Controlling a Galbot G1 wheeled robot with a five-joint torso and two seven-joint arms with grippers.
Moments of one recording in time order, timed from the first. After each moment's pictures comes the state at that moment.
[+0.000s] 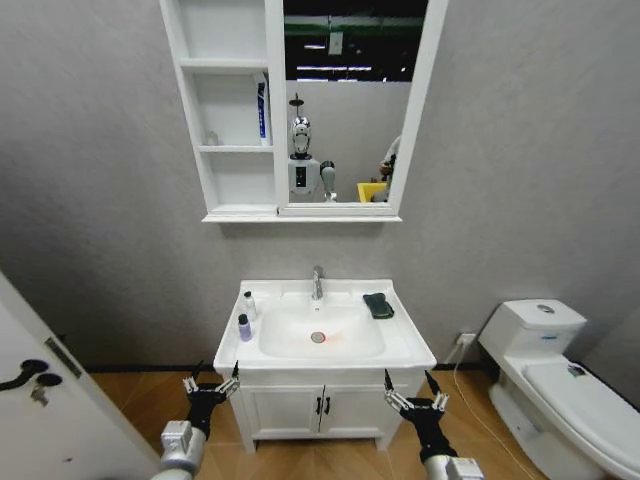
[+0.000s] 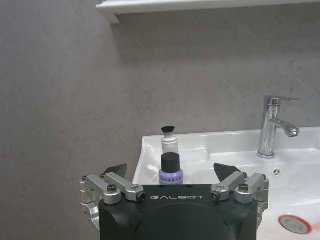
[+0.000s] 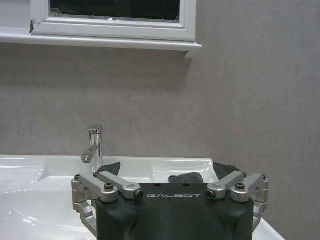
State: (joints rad) left arm 1.48 -1.46 -0.58 -2.07 -0.07 0.14 0.01; right arm -1.66 1.39 0.53 2.12 0.11 0.14 0.15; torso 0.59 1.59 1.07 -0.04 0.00
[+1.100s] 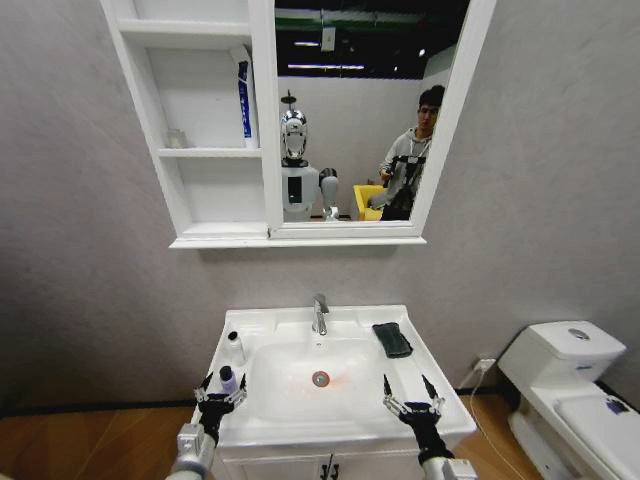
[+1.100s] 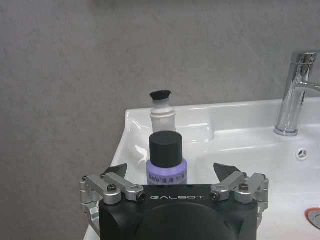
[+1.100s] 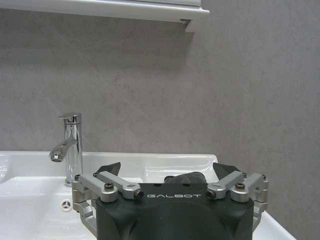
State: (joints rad) left arm 1.45 -1.45 -0.56 -1.92 -0.06 0.14 0.01; right arm -1.64 1.39 0.54 2.05 0.12 0.16 0.14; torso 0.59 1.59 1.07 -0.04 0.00
